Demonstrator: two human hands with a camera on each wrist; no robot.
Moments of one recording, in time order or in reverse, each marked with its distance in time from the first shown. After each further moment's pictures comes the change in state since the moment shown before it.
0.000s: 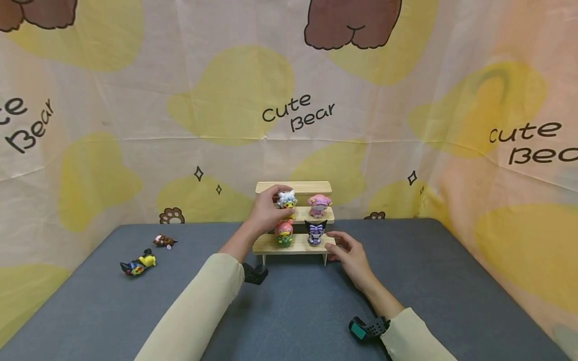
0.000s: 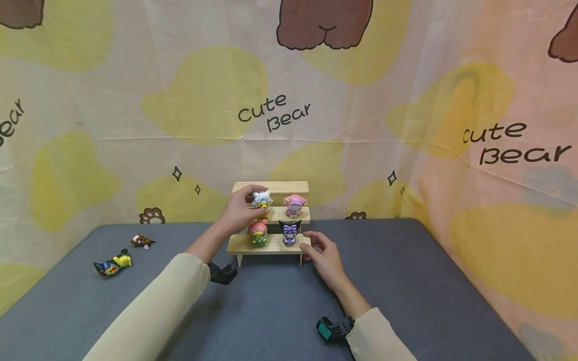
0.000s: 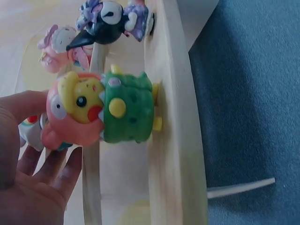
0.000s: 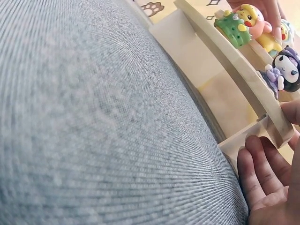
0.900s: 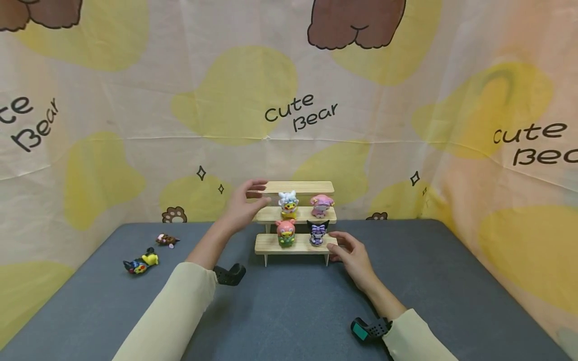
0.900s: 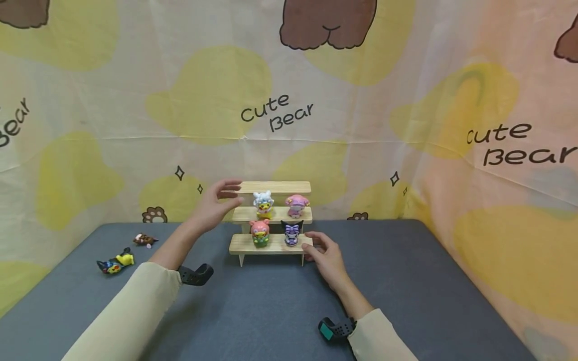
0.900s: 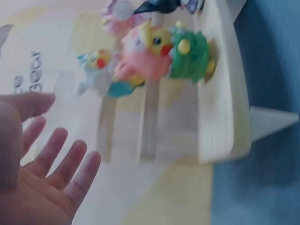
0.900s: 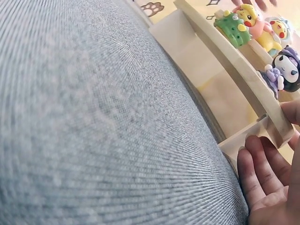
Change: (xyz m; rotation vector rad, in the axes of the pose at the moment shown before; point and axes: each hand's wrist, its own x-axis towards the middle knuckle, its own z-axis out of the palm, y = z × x) left_hand -0.021 -0.005 -0.057 -0.025 0.002 0.044; right_hand -0.001 0.000 -0.001 -0.003 -0.011 -0.016
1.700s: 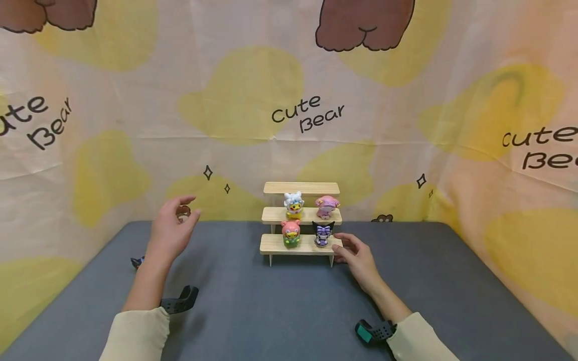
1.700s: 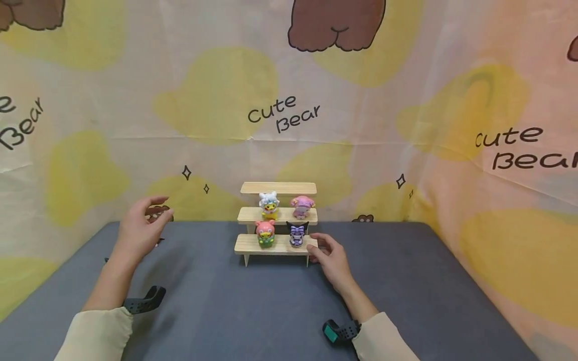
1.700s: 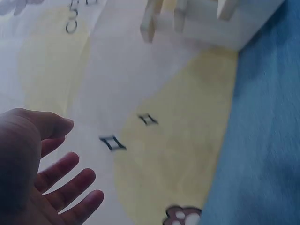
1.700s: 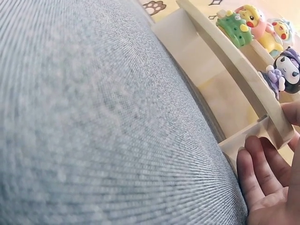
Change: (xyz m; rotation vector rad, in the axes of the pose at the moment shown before) left_hand -0.087 -0.040 -0.095 0.382 0.374 -0.114; right_hand -0.001 -0.002 0.002 -0.007 0.011 0.001
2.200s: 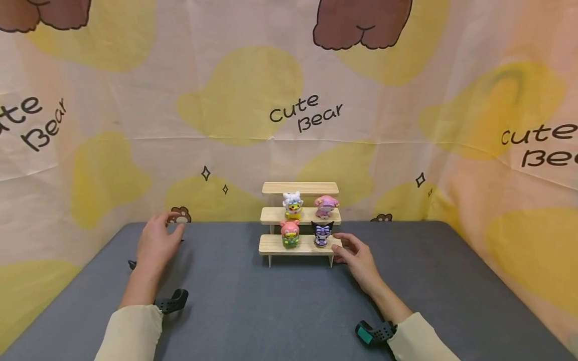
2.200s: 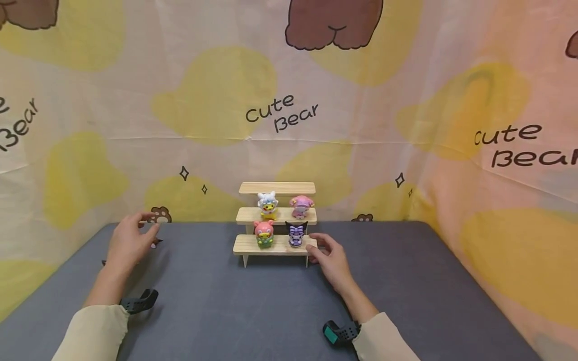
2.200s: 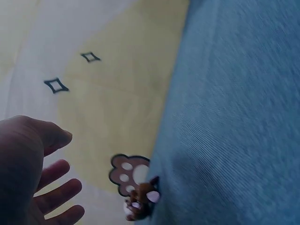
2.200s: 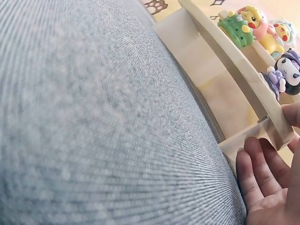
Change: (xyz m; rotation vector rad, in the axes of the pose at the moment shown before) left_hand 0.011 -0.063 0.007 0.230 -0.036 -0.113; right_hand -0.002 0.001 -0.002 0.005 0.001 -0.015
